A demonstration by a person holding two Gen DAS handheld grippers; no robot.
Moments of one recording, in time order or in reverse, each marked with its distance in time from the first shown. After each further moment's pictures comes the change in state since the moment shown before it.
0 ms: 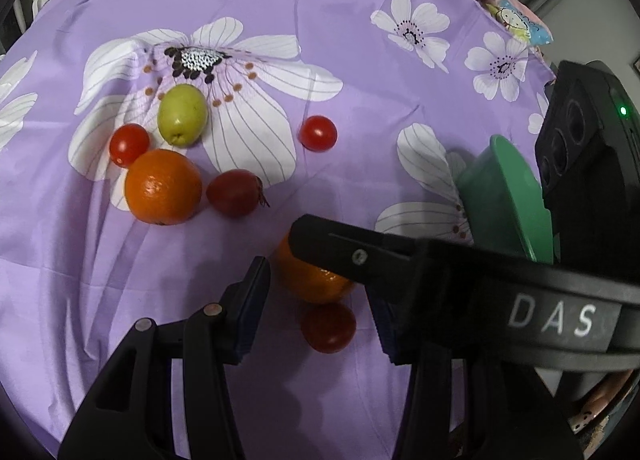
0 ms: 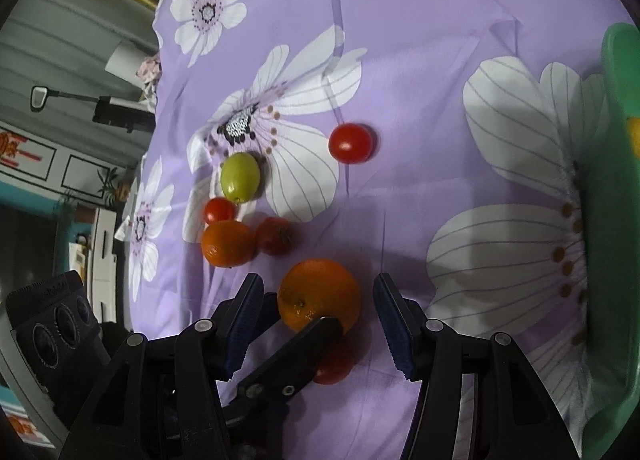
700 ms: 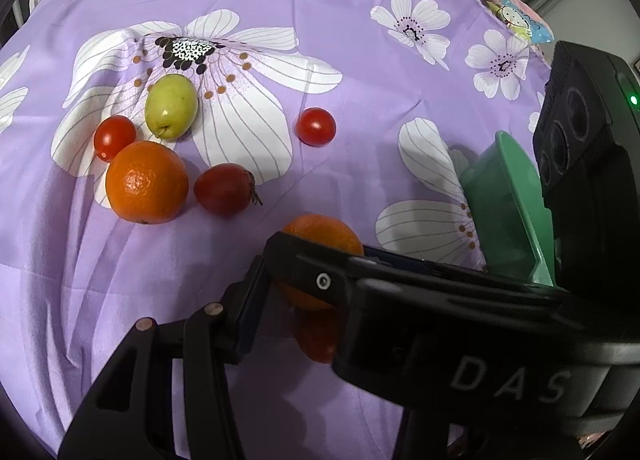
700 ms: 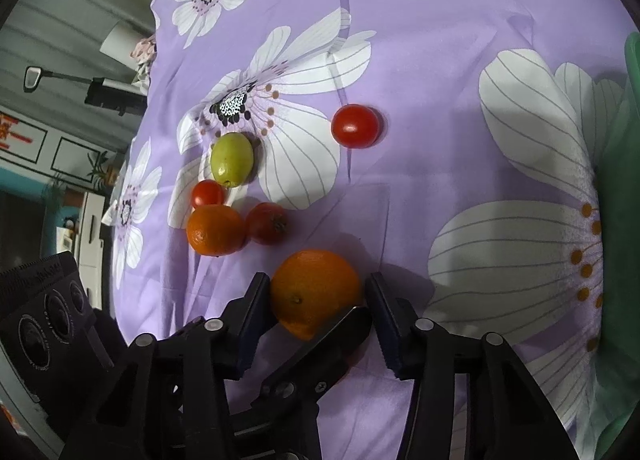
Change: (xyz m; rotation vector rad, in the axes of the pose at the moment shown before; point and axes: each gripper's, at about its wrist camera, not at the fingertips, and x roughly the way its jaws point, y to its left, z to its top) left arm 0.007 0.000 -0.002 -0.005 0.000 -0.007; right arm 0.007 0.001 -0.003 -0.043 0.025 -0.037
